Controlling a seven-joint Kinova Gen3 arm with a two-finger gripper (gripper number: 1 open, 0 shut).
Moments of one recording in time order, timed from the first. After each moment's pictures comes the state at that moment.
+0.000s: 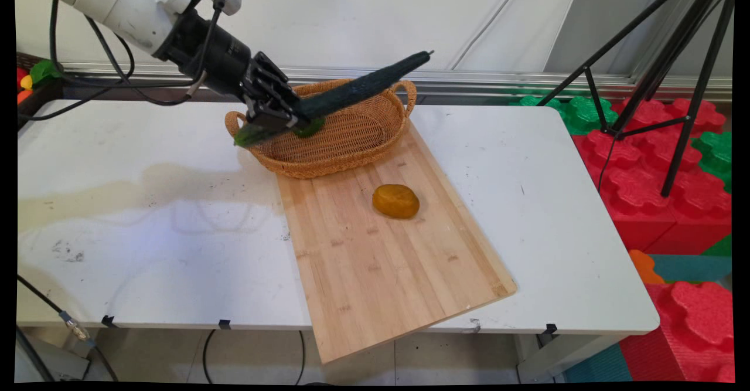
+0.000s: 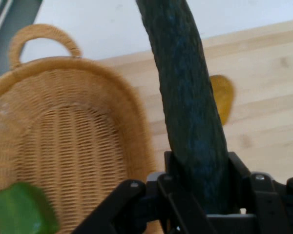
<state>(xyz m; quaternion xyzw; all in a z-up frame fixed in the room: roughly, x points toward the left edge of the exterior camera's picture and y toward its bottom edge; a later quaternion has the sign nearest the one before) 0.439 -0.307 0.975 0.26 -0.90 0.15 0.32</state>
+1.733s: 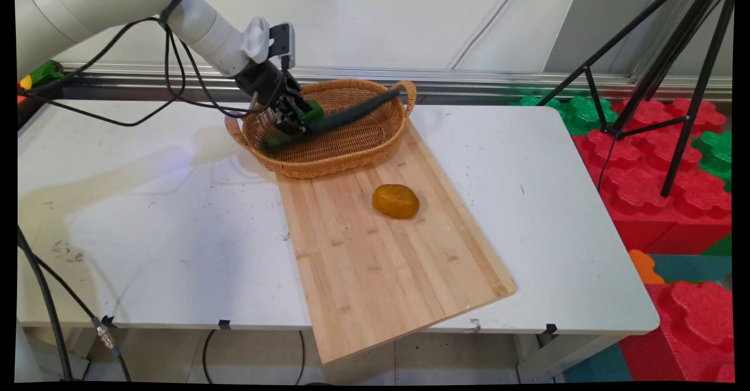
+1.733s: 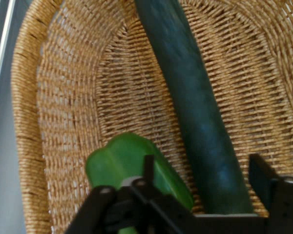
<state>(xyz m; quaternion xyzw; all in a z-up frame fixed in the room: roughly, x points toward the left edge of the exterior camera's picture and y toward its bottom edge) 0.477 -0.449 0.853 0.22 -0.94 0.19 0.20</state>
